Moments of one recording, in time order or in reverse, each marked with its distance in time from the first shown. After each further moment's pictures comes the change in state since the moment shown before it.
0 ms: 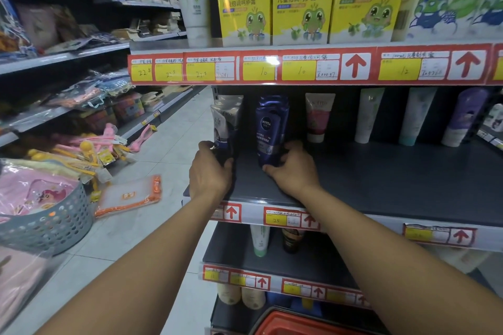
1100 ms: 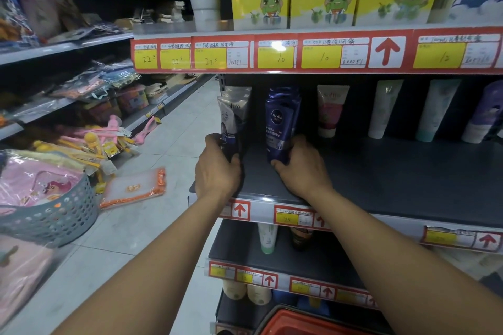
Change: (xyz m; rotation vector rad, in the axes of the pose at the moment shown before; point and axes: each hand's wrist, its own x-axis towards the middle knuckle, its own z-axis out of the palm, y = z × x) left_hand -0.008 0.003 -0.006 -0.008 0.010 0.014; right_hand 0.003 0.001 0.010 -0.173 0.008 -0.102
